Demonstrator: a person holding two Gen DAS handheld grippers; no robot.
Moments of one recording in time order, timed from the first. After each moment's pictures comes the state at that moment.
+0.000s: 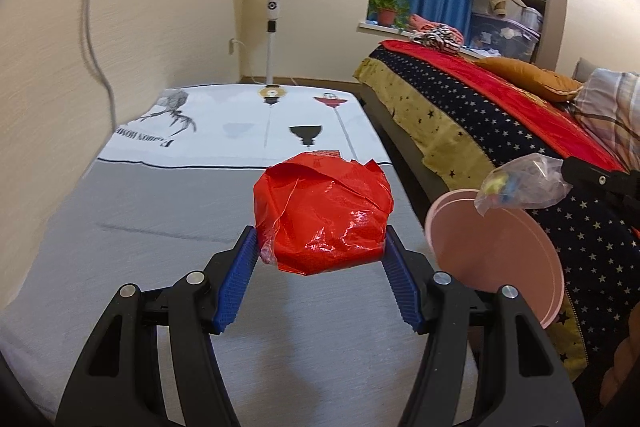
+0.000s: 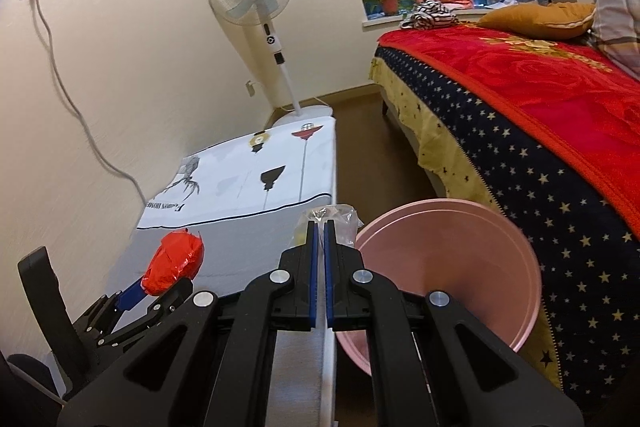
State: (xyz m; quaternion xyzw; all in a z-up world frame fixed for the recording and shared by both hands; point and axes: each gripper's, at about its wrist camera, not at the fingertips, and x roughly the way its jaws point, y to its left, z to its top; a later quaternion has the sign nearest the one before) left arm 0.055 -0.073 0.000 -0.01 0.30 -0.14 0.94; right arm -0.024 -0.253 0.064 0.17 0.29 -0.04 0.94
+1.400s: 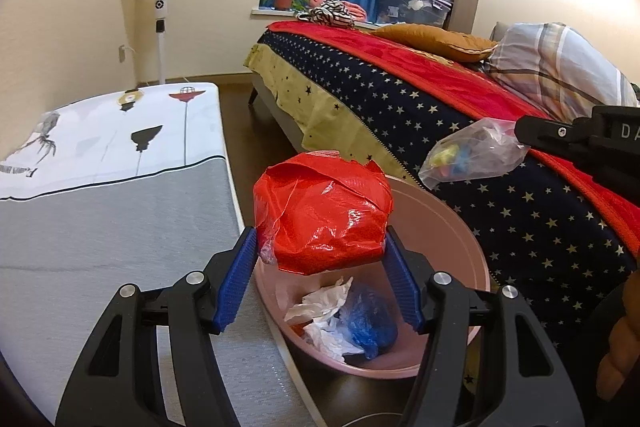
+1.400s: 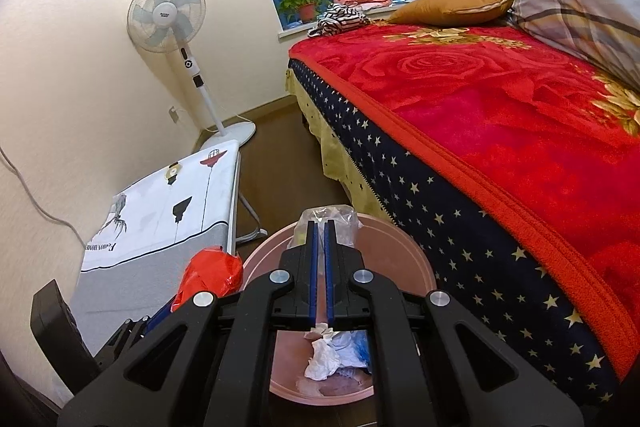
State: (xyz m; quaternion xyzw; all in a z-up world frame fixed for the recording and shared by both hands) left arm 0.051 -0.205 -0.021 0.02 0.31 -0.31 0.90; right arm -0.046 -0.346 0.062 0.21 0.29 -0.17 0.92
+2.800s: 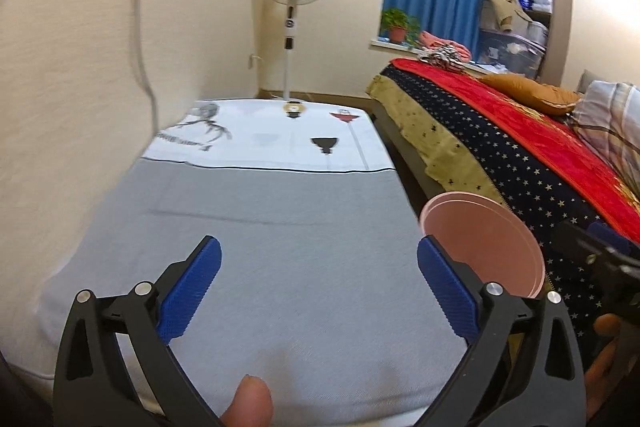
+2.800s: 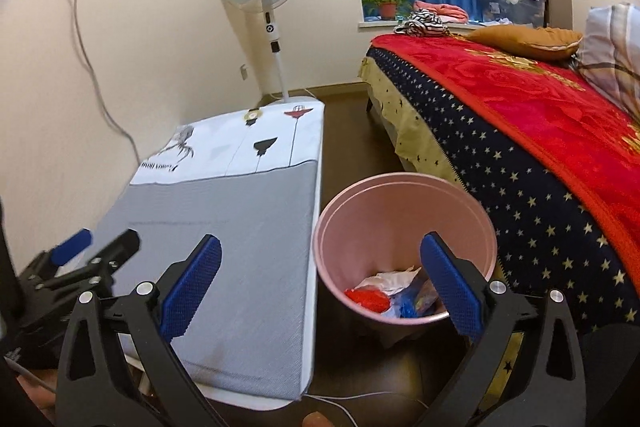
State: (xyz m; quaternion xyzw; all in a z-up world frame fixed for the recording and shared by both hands) left arm -0.018 -0.036 0.032 -0.01 0.28 -0.11 0.95; right arm -0.095 -0.216 0.066 0.11 0.31 -0.06 0.94
